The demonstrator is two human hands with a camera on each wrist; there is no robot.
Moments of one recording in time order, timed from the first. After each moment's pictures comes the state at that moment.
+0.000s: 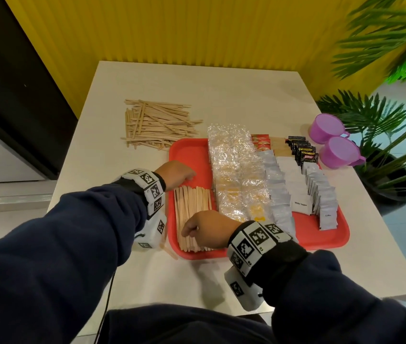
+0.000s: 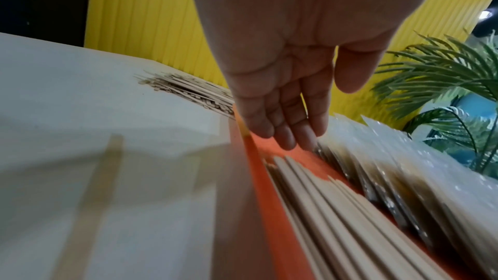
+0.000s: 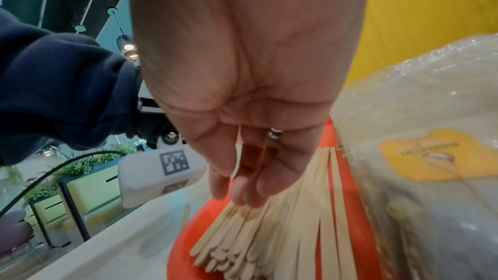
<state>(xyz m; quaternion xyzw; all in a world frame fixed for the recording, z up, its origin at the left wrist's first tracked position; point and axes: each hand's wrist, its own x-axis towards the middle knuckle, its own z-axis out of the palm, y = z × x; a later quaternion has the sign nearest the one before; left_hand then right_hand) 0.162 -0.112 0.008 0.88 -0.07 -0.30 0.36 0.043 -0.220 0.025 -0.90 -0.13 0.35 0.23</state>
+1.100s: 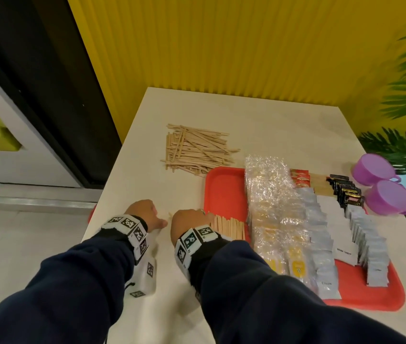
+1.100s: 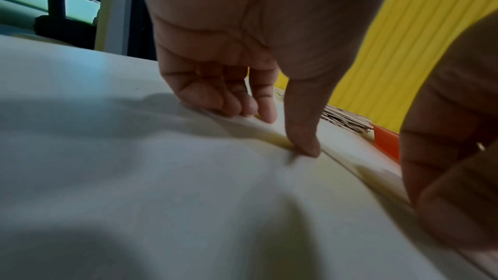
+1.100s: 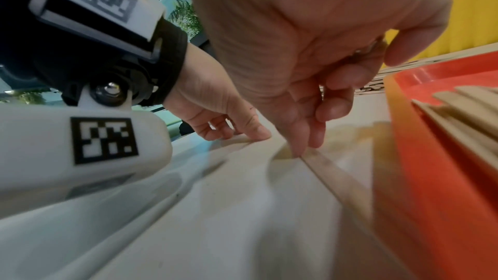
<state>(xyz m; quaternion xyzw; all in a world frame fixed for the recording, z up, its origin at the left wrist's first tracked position) 0.146 0.009 -0.010 0.95 0.11 -0.25 0.17 0.116 -0.100 0.019 -0.96 0.00 0.29 0.03</state>
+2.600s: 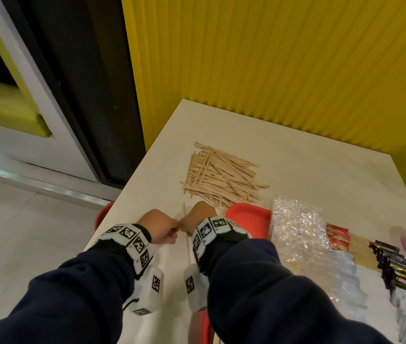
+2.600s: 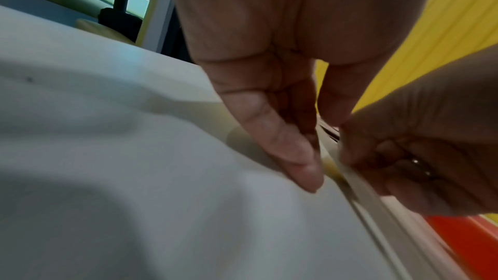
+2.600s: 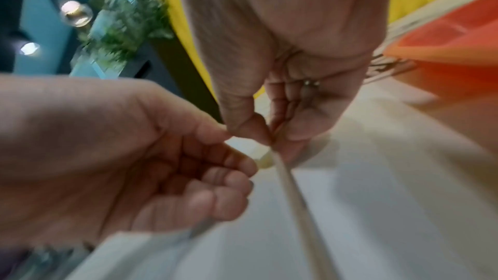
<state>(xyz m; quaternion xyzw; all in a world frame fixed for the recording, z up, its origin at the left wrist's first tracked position) 0.194 0.012 -0.024 0.83 0.17 -0.27 0.45 0.227 -0.102 -0.014 -0.87 0.11 0.33 0.36</state>
